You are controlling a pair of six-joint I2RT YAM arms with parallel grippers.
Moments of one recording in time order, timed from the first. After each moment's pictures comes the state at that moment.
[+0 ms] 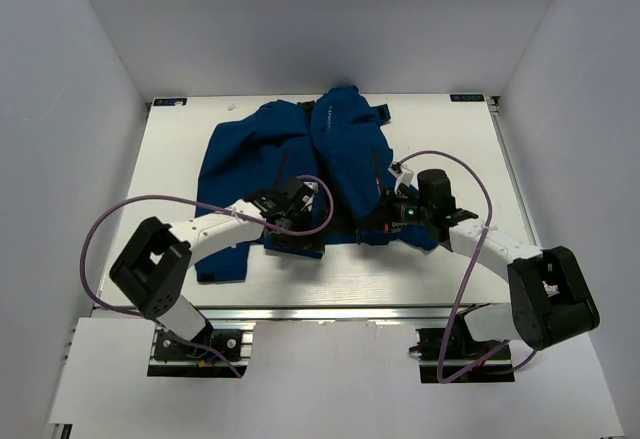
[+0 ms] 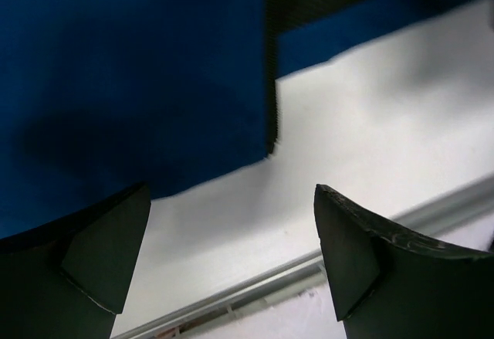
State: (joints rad) left arm -0.75 1.55 0.97 -0.49 0.09 -0.53; right arm 0.39 1.34 0.61 0.13 -0.69 0.44
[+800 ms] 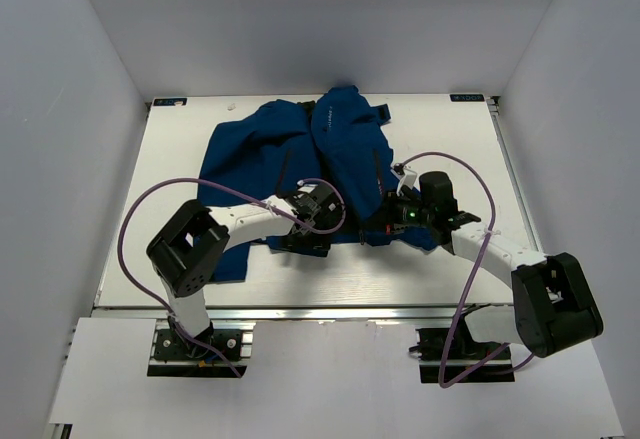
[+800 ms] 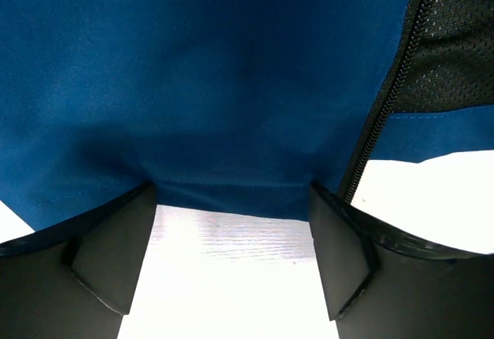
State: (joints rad) left arm -0.85 1.79 1.12 -0.62 -0.25 -0.74; right arm 0.38 1.30 0.59 0.10 -0.64 0.41
